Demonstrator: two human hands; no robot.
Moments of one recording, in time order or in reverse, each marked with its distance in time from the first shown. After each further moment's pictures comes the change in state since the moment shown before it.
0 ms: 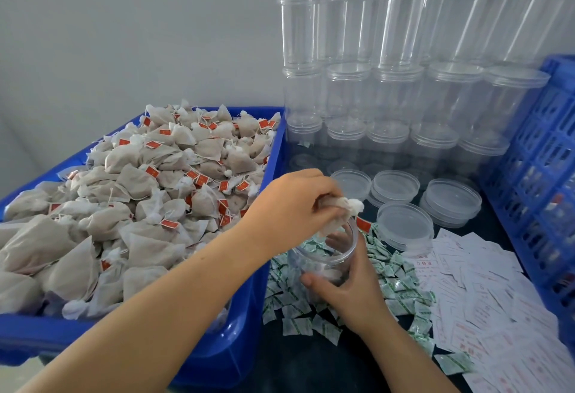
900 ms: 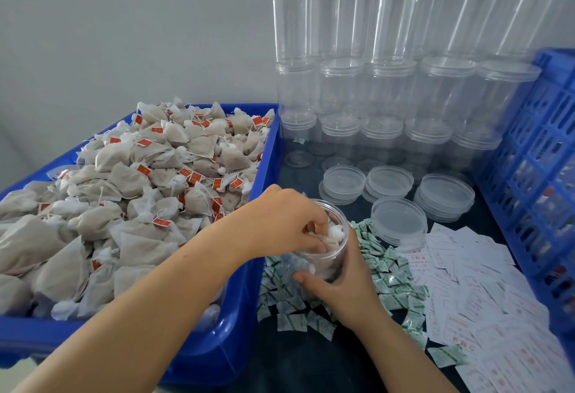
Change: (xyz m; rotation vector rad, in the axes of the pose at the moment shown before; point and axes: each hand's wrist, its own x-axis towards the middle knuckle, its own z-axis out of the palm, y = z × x) left_hand -0.003 -0.001 -0.007 0.156 -0.497 -0.013; right_hand 0.002 0.006 0.000 0.029 -0.011 0.016
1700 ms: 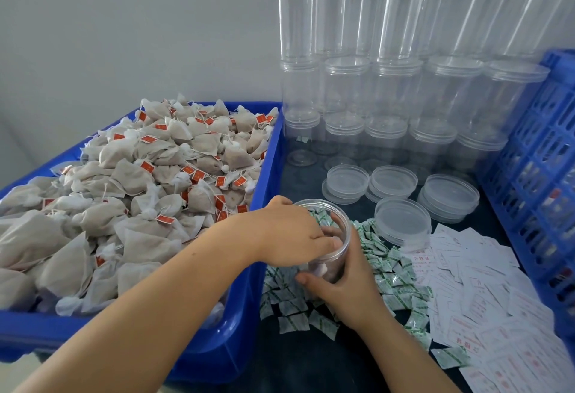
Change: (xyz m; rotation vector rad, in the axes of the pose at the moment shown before) left_hand 0.005 0.002 0.007 0.115 -0.296 -0.031; right_hand -0.001 0.000 -0.003 -0.045 -0.046 0.031
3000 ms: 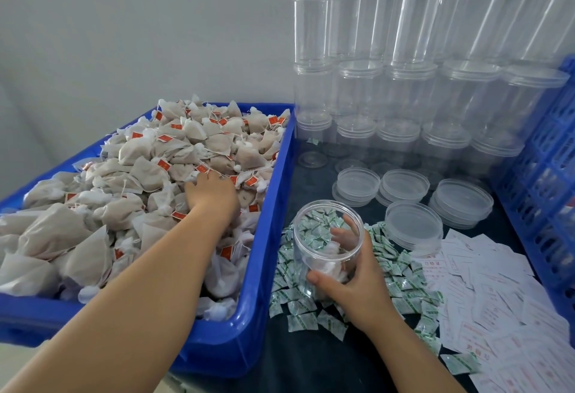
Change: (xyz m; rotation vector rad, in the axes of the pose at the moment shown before) left_hand 0.006 -0.117 0.032 0.116 0.143 -1.009; right_hand -0.003 -0.005 0.001 -0.030 0.021 0.054
